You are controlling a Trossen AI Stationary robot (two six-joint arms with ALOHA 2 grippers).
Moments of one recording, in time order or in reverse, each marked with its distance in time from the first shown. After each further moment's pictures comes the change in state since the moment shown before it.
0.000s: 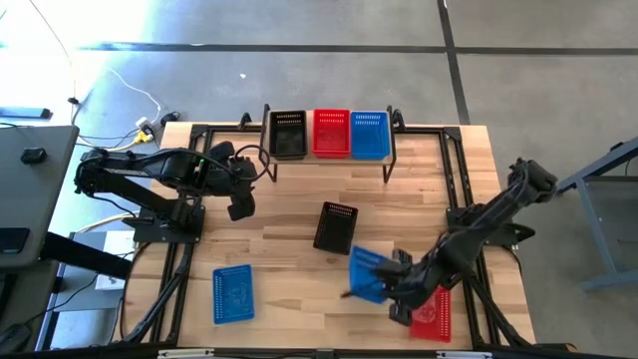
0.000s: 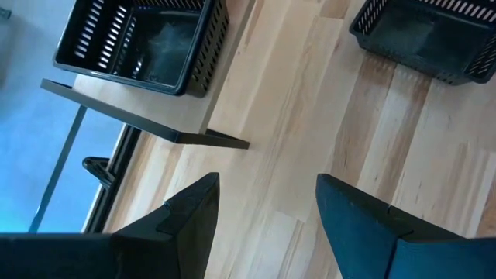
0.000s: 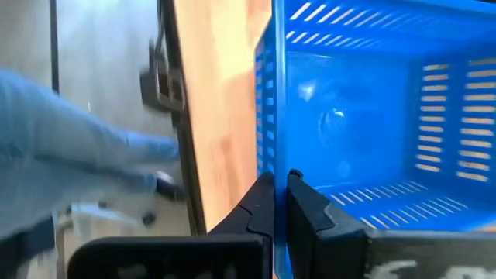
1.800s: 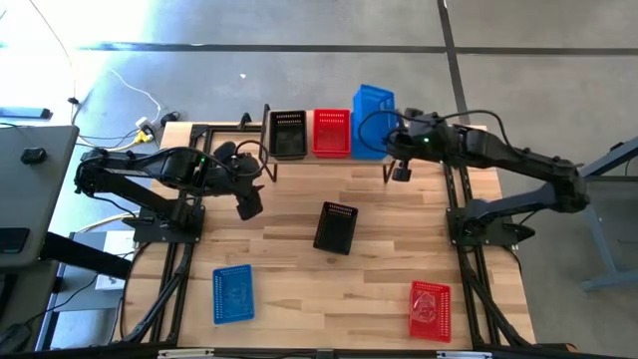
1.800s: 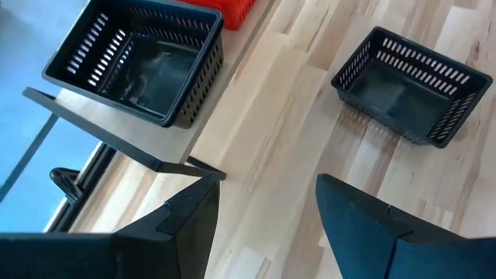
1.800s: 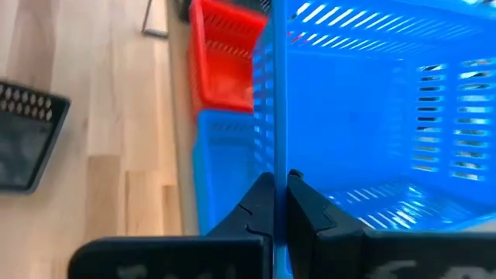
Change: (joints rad) left arm 0.001 0.000 0.000 0.122 0.000 -0.090; right arm -0.995 -0.366 0.002 -0.060 0.127 -1.413
